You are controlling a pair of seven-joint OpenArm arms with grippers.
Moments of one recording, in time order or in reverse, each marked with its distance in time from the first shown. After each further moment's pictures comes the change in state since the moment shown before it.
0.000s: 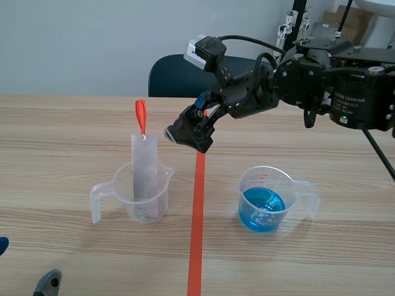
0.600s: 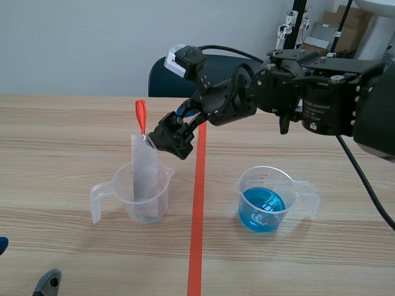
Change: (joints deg) left arm 0.0 0.0 0.0 0.0 0.0 0.0 0.1; right arm 0.0 -6.8 0.0 -5.9 -1.7 1.8 1.7
